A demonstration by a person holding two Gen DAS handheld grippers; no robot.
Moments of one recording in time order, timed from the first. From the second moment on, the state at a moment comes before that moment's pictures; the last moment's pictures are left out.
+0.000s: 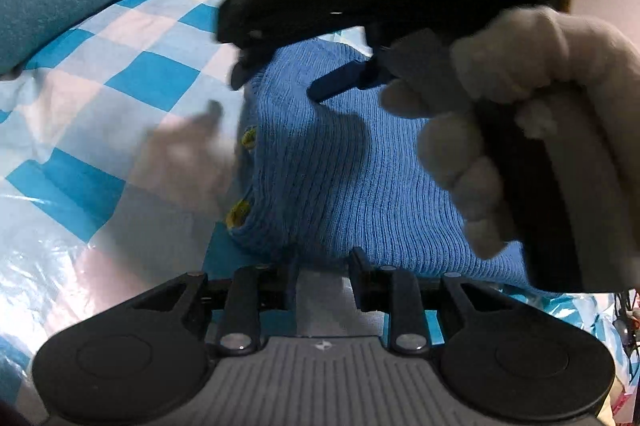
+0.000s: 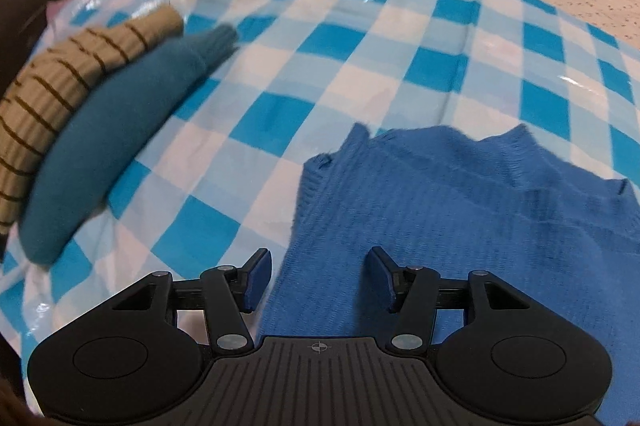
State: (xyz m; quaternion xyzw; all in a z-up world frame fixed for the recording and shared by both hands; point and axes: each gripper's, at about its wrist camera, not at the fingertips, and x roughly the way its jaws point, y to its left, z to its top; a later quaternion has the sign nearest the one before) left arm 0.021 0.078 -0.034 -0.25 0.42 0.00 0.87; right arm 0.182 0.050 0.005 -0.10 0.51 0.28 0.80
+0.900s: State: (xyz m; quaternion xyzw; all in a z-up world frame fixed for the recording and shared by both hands) left arm -0.010 0.086 -0.021 -0.24 0.38 0.07 0.89; right arm 0.167 0.085 -0.013 -0.26 0.47 0.25 0.81
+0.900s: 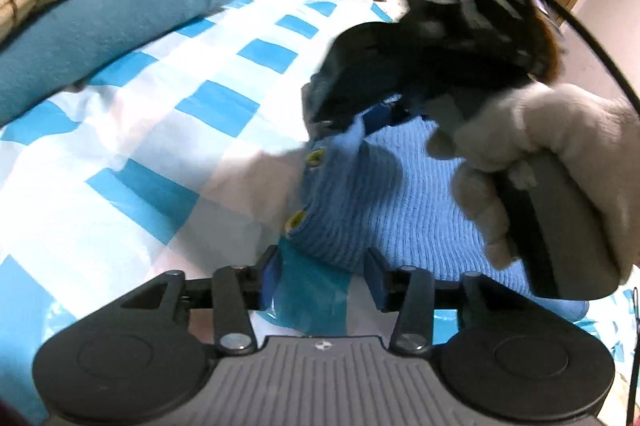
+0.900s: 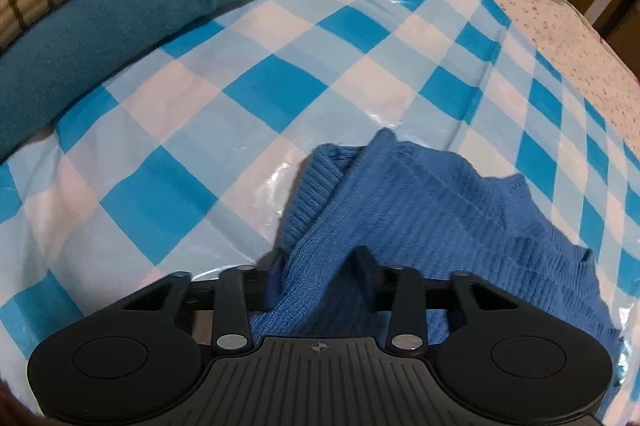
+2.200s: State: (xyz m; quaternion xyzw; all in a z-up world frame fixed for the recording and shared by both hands) left arm 0.016 0.018 -0.024 -0.05 0.35 0.03 0.94; right arm 0.188 -0.078 0.011 0.12 0.50 0.28 0.81
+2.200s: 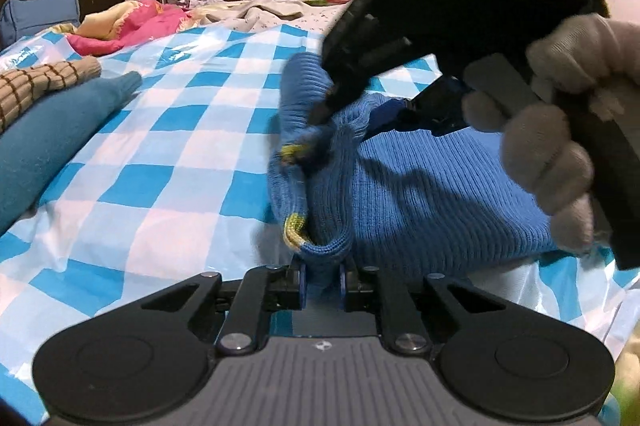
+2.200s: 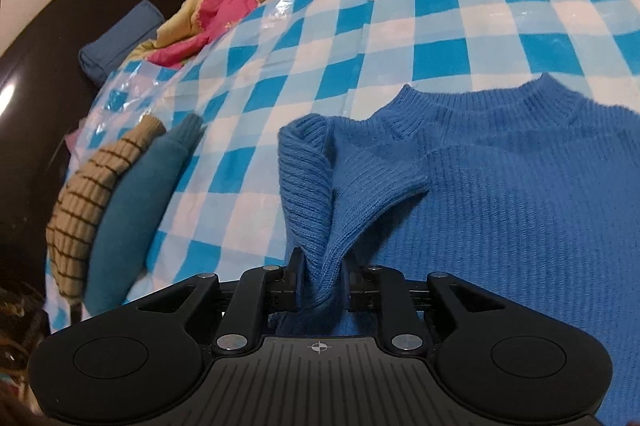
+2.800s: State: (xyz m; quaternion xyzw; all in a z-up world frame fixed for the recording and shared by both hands) left arm 0.018 0.020 -0.025 -0.07 0.35 0.01 0.93; right arm 0.181 0.028 0.020 -0.05 0.49 0.28 0.82
